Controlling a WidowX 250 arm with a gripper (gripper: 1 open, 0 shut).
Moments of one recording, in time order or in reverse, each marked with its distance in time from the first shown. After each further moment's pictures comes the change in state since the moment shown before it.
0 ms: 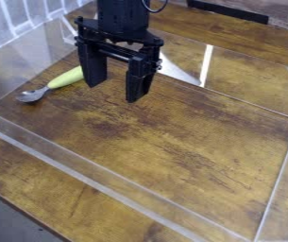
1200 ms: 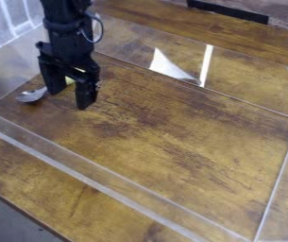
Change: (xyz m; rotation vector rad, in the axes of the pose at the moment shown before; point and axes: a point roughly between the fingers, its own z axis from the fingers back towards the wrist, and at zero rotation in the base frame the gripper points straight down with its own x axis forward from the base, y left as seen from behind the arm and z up) arm 0.021 0.098 -0.063 0.077 -0.105 -0.016
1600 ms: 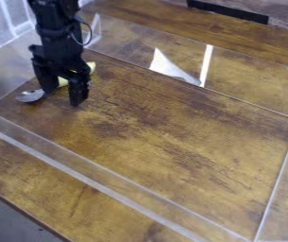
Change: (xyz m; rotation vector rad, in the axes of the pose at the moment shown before) arm 0.011 0.037 -0.027 0.022 -0.037 0.072
